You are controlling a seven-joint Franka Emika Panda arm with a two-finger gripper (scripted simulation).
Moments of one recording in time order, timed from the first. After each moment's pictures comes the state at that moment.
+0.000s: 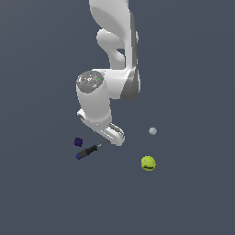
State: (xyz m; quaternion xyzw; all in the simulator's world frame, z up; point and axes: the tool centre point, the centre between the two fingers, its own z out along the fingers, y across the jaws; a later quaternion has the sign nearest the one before) arm 0.039 -0.061 0.144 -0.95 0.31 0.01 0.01
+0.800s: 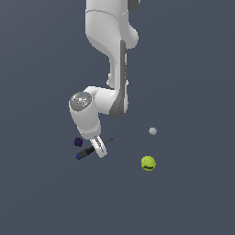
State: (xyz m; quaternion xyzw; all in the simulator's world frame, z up) arm 0.035 -0.111 0.069 -0.88 0.48 0.00 0.00
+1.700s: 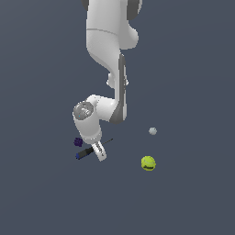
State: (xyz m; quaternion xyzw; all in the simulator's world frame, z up) arm 0.033 -0.114 0.024 -0.87 0.49 0.00 0.00
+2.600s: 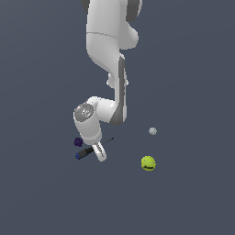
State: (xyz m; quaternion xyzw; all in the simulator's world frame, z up) arm 0.034 -0.114 0.016 -0.87 0.49 0.00 0.00
